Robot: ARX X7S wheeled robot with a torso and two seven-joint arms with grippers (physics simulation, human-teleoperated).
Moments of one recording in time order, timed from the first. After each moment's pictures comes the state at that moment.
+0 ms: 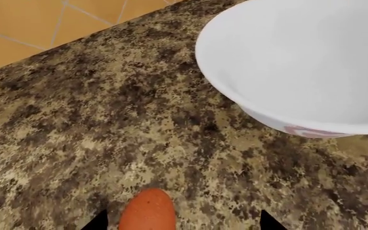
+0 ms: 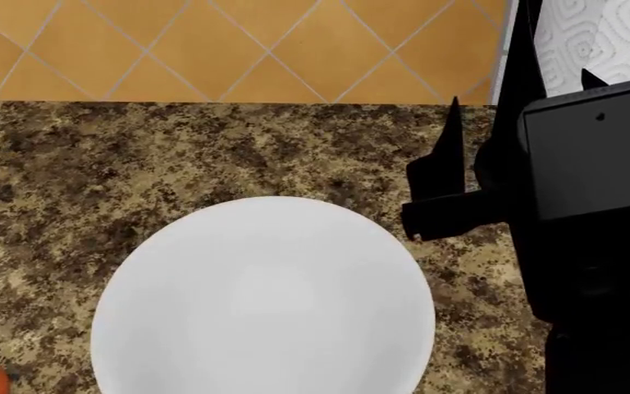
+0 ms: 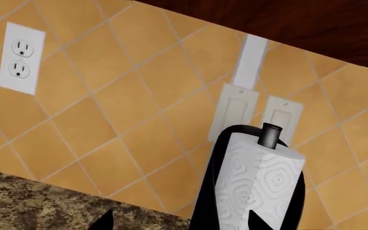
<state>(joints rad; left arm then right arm) -0.21 -0.99 -0.48 0.78 -1.40 -1.38 -0.04 0.74 0.45 -0.09 -0.61 0.37 1.08 0.14</state>
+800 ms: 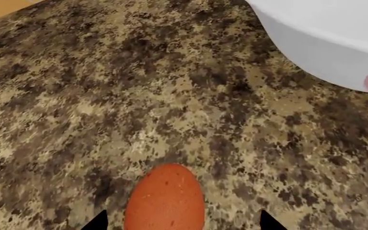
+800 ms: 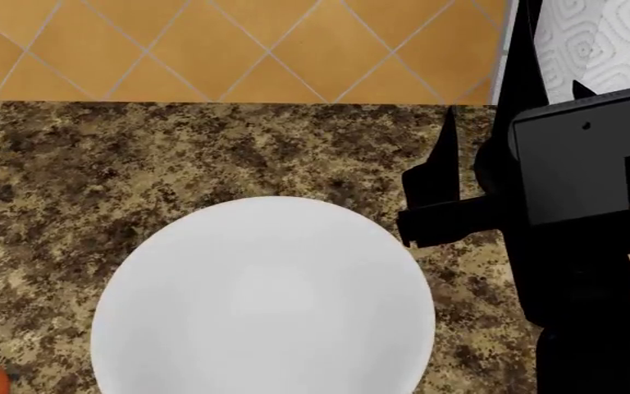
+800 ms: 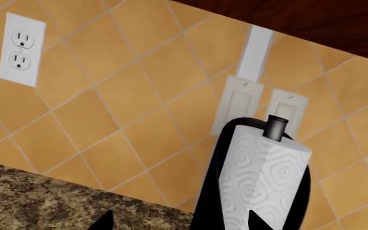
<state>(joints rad) -0.18 -0.98 -0.14 0.64 -0.98 -1.18 0.12 0.72 0.45 -0.11 -0.58 0.37 1.05 0.14</state>
